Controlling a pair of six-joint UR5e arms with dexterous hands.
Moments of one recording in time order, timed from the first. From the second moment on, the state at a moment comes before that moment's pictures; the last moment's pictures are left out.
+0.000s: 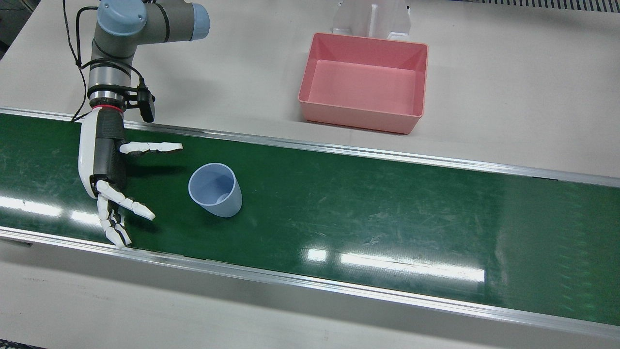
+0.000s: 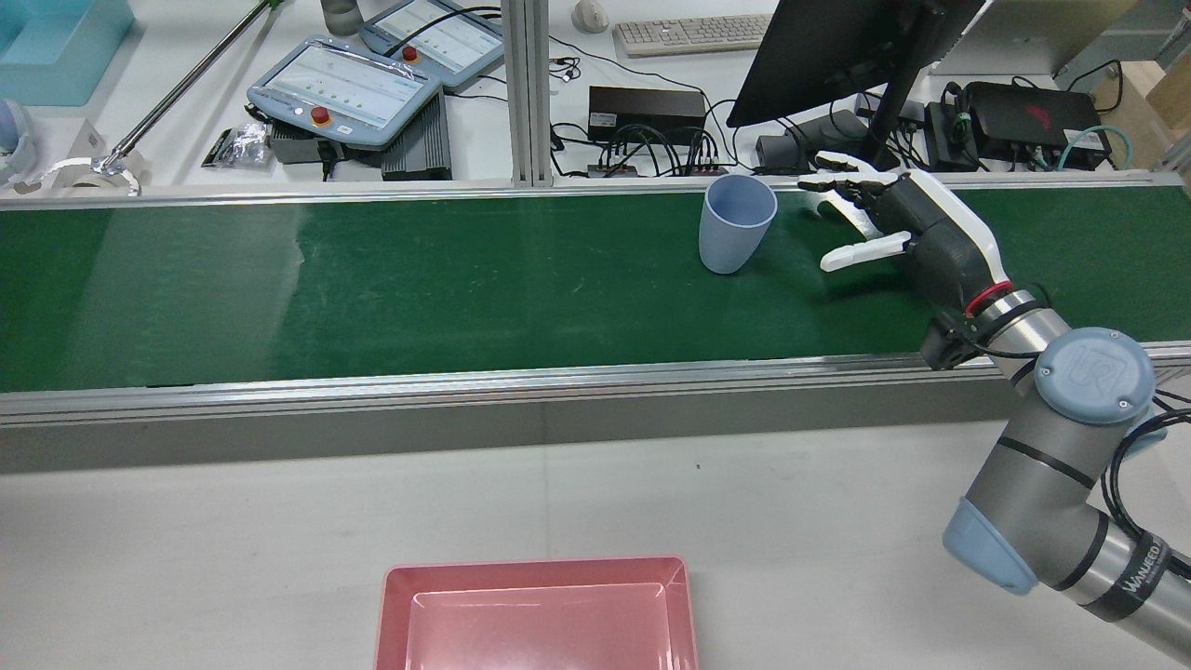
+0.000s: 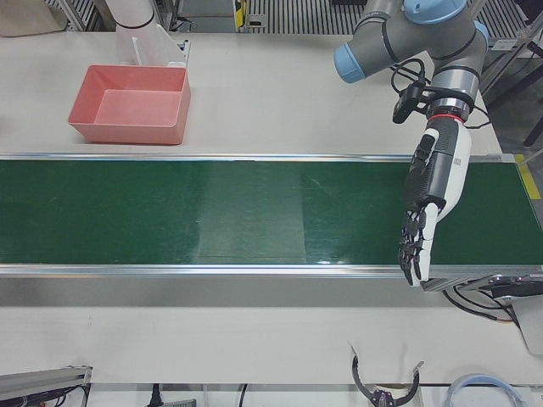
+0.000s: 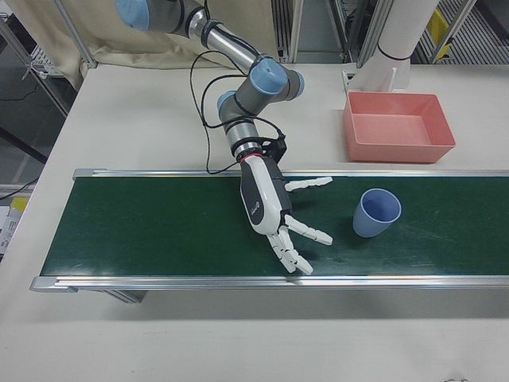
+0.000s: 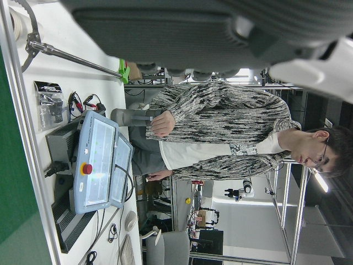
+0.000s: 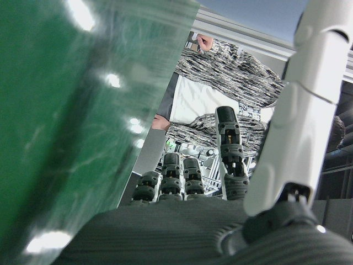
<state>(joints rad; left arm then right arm) -1.44 -1.71 -1.76 0.24 1.79 0.00 0.84 -1.37 1.84 -3.41 -1.09 -0.43</state>
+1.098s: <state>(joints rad) -1.44 -1.71 -1.76 0.24 1.79 0.00 0.85 -1.39 1.84 -3.47 -1.01 -0.44</state>
